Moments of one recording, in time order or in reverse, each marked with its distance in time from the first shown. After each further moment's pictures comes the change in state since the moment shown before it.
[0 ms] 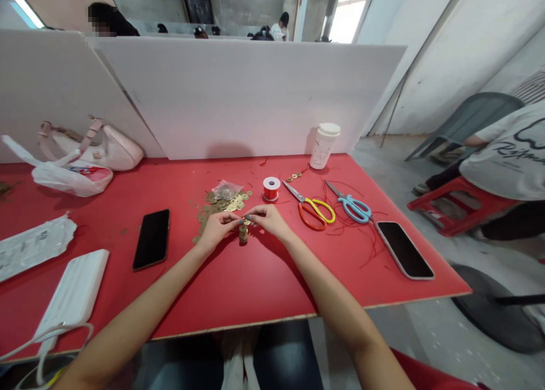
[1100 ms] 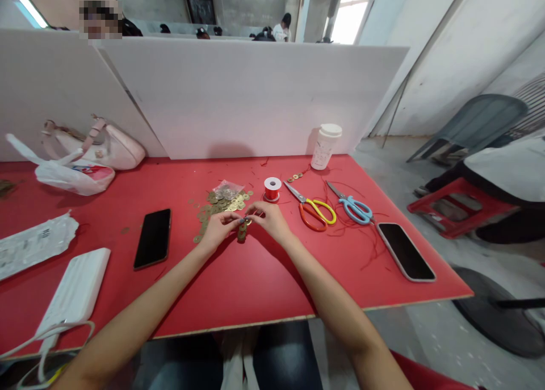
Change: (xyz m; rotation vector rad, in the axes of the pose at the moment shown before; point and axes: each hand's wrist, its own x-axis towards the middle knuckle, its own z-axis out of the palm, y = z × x) left_hand 0.003 -0.005 0.001 -0.032 0.023 0.006; right_hand -0.003 -0.013 0.001 -0.378 0.087 -0.286
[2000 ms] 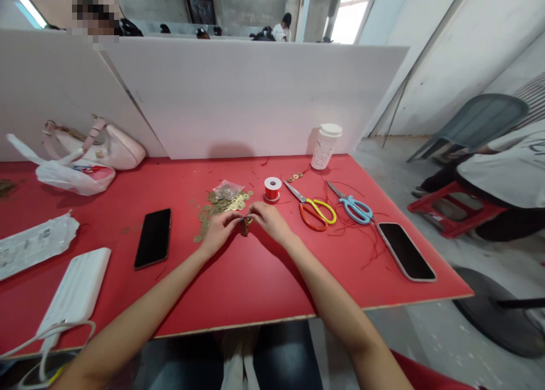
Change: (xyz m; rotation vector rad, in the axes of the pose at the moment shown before) left_hand -0.009 0.009 0.002 0.236 -0.097 0.234; right_hand -0.002 0.002 -0.001 -0.093 -0.089 0.005
